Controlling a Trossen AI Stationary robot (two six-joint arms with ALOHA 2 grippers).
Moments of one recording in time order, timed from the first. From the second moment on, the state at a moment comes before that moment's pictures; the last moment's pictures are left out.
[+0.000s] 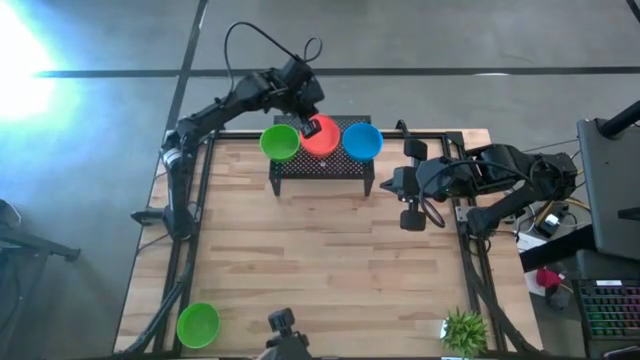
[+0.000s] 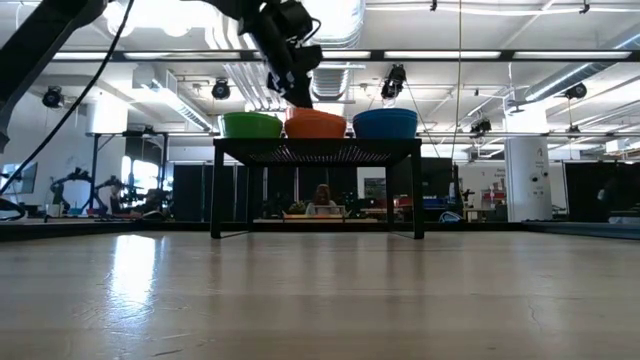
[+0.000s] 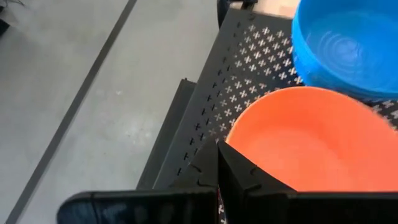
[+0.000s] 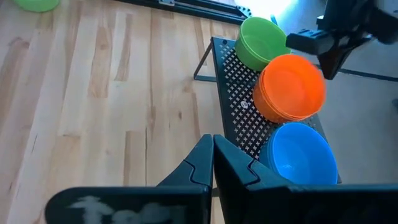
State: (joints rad) left arm 0.61 1.91 2.05 -0.95 0.00 0.29; right arm 0.21 1.36 1.74 -1.17 0.40 0.02
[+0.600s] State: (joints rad) left arm 0.44 1.71 1.97 -1.14 -0.10 0.26; right arm 0.21 1.36 1.74 -1.17 0.40 -0.03
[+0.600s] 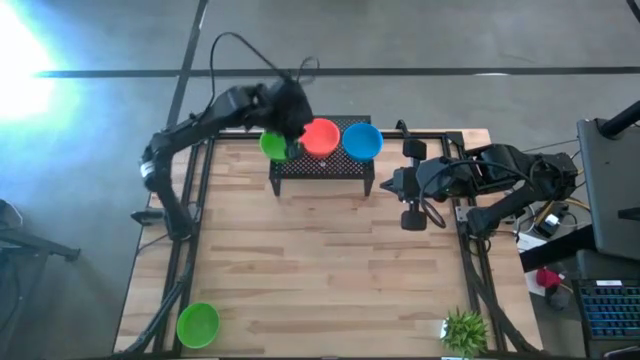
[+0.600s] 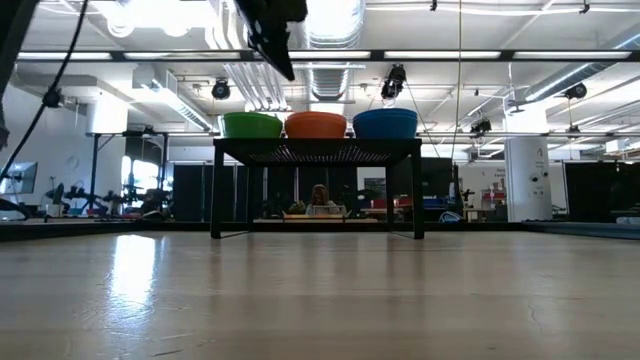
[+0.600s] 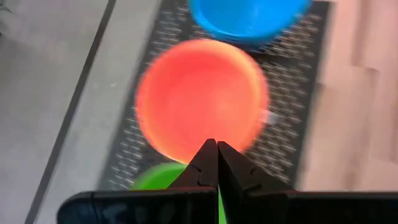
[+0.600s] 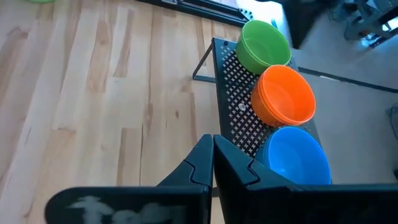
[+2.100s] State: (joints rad) left arm -0.79 1.12 0.99 -1.08 -0.31 -0.65; right arm 0.21 1.36 1.74 -1.17 0.31 0.03
